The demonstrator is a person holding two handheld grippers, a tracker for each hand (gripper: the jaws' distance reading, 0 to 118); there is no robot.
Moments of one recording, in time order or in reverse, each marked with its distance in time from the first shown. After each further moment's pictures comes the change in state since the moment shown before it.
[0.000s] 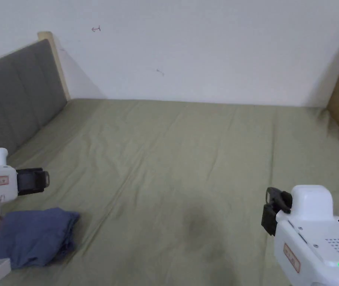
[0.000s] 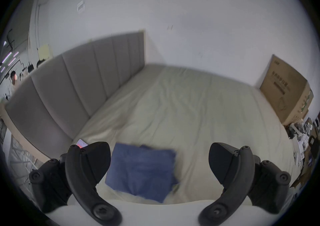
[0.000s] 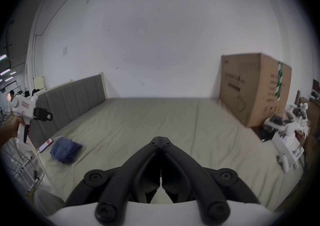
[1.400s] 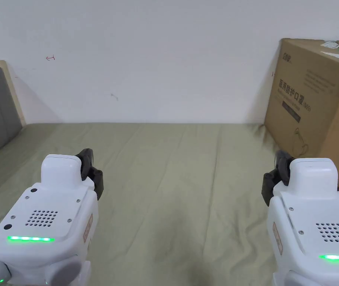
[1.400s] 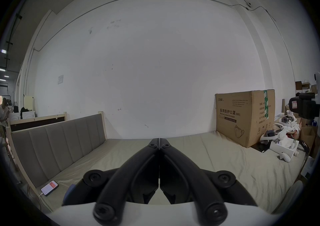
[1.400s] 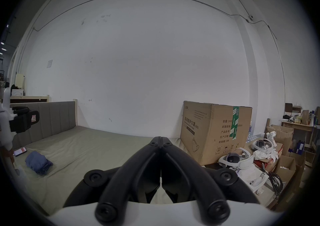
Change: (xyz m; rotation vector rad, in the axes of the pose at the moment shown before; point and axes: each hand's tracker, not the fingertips) left arm 0.249 -0.088 0.151 0.656 -0.236 -0.180; right arm 0.073 0.044 0.108 0.312 -0.264 0.100
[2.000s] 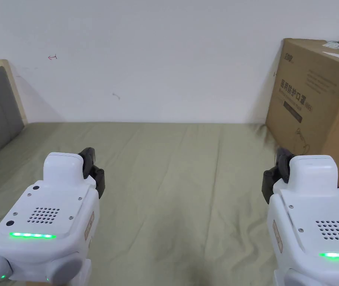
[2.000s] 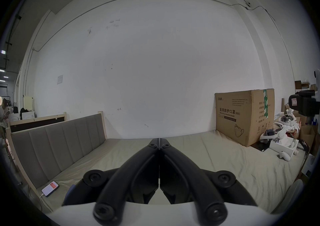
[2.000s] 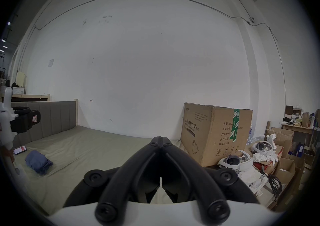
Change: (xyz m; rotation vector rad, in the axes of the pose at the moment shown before) left arm -0.004 0.000 -0.001 -0.006 -0.005 -0.003; right arm -0.005 0.004 0.003 0.011 0.006 0.015
